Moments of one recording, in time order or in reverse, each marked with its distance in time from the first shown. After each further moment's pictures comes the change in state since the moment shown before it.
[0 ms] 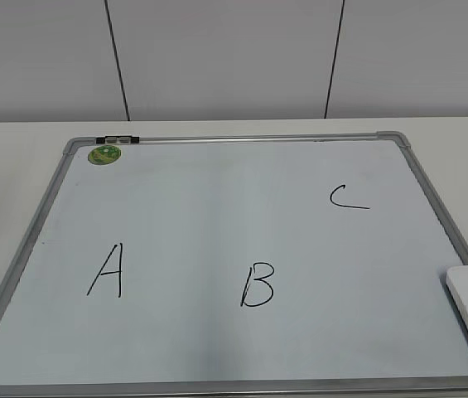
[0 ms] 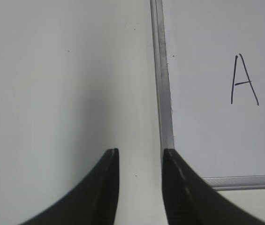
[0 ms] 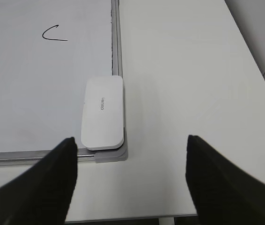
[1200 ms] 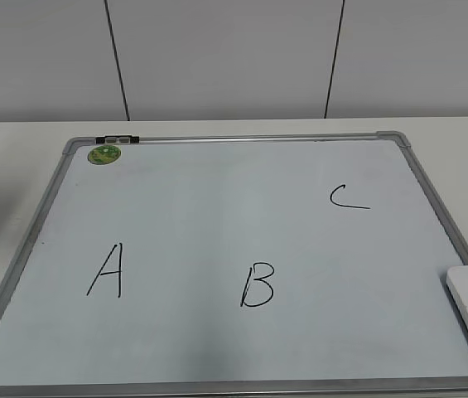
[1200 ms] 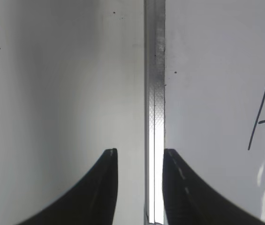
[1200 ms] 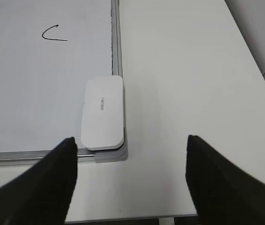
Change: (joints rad) left arm 0.000 0.776 -0.329 -0.092 -0.057 0.000; right arm 0.000 0.000 0.000 0.000 0.000 0.000
